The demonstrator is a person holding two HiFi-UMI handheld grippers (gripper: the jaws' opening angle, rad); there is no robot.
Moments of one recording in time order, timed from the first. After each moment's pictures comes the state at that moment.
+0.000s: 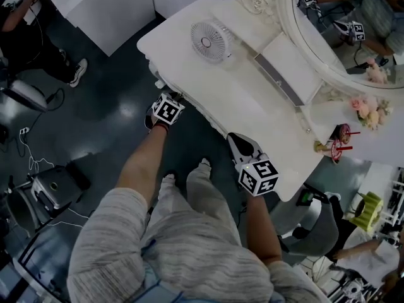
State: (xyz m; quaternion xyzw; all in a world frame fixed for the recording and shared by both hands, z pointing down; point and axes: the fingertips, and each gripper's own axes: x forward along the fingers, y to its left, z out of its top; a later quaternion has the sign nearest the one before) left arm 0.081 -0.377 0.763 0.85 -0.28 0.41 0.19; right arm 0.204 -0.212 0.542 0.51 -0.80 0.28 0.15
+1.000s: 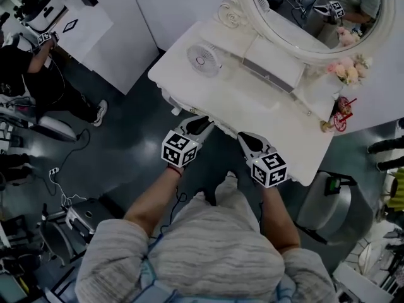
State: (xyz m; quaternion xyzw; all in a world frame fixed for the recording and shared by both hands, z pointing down) left arm 0.135 -0.253 0.516 0.96 -0.18 0.14 0.15; right arm 0.204 -0.178 0.490 0.54 -0.81 0.22 0.10
